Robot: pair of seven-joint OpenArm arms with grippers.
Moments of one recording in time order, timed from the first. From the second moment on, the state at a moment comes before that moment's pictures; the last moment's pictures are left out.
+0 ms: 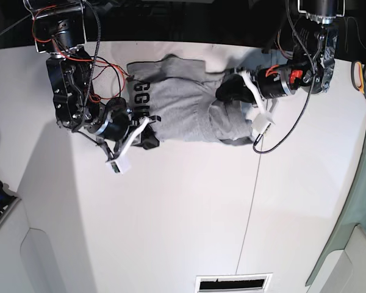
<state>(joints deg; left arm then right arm) 5.0 -11.3 -5.3 71.7 -37.2 -40.3 49.0 6.6 5.3 -7.1 66.9 27.0 29.1 -37.2</state>
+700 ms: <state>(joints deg) -10.4 -13.5 -5.1 72.4 -42.2 -39.0 58.1 -13.8 5.7 -1.9 88.9 33.0 29.7 -38.4</state>
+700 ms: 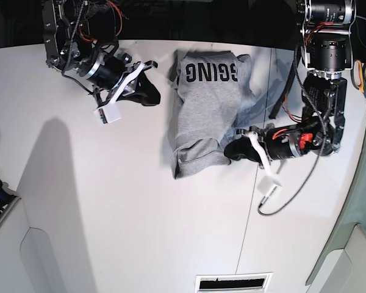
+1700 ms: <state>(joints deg) 6.8 -11.6 -5.4 66.9 -41.7 -41.0 42.8 5.6 -1.4 -19.0 57.5 16.8 31.2 -21.2</state>
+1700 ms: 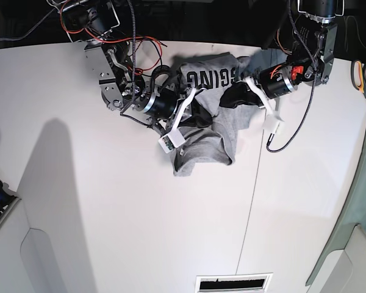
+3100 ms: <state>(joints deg) 44.5 -18.5 -17.5 85.0 -25.4 -33.2 53.8 -47.7 27.1 -4.7 99.6 19.2 27.1 -43.9</state>
